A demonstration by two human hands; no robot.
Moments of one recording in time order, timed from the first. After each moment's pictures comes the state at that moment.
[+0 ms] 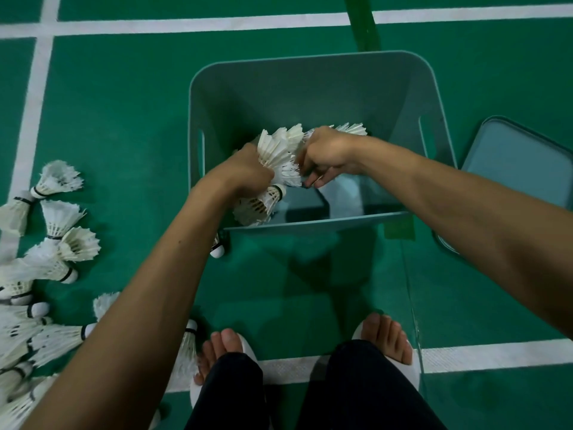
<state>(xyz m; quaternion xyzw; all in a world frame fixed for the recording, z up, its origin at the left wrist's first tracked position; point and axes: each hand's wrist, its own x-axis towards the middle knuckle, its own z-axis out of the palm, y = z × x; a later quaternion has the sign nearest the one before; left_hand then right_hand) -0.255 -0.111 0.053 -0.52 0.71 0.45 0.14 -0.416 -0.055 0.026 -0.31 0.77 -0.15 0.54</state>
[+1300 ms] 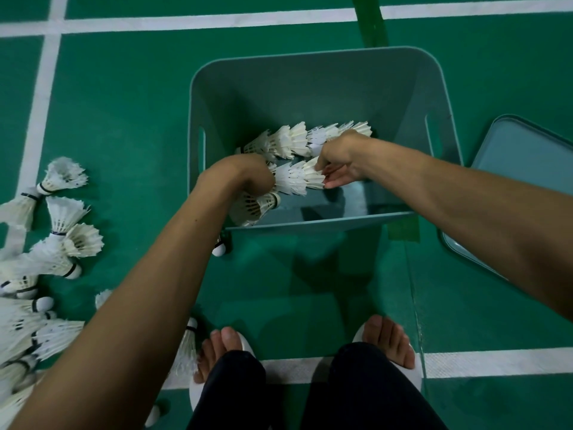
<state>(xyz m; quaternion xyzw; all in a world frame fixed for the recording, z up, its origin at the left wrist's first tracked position) -0.268 -0.116 0.049 -0.45 0.78 0.29 0.33 -0.430 -0.052 0.001 -0.13 0.81 -0.20 0.53</state>
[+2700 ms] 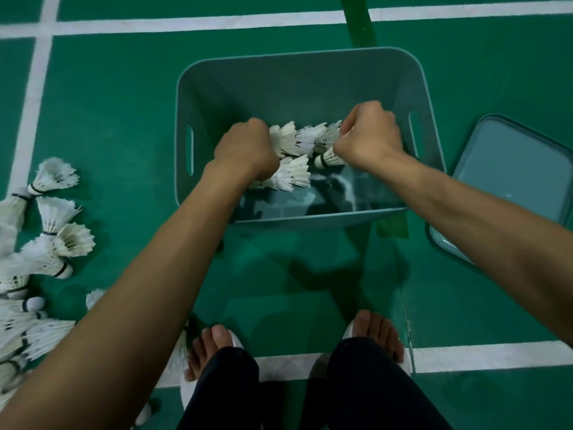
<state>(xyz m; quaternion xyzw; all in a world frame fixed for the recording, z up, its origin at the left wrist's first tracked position) -0.288 -0.111 0.050 -0.52 0.80 0.28 0.11 -0.437 -0.009 0.060 -0.29 0.91 -0.18 0.25</state>
